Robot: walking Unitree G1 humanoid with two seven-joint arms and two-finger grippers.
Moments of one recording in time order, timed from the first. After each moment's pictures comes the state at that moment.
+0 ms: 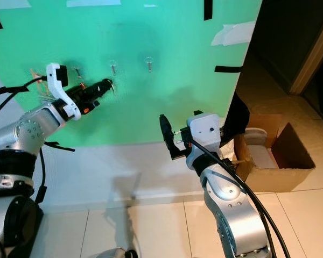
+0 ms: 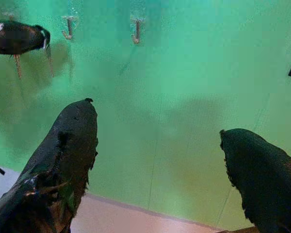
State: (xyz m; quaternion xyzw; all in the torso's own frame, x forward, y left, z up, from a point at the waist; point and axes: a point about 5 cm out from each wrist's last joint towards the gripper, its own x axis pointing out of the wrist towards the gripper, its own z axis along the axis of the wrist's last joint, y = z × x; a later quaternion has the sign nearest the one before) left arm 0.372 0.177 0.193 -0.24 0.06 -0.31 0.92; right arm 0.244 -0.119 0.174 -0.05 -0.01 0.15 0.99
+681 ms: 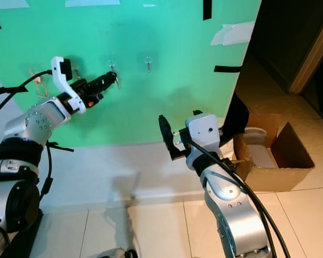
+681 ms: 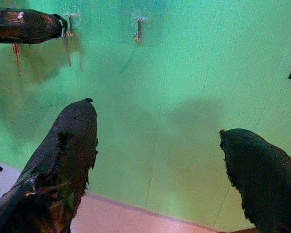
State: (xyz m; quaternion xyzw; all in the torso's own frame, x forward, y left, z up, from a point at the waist) left arm 0.387 0.169 0.197 -0.25 0.05 -0.33 0.91; right arm 0.244 -0.119 0.174 -0.06 -0.01 0.16 0.99
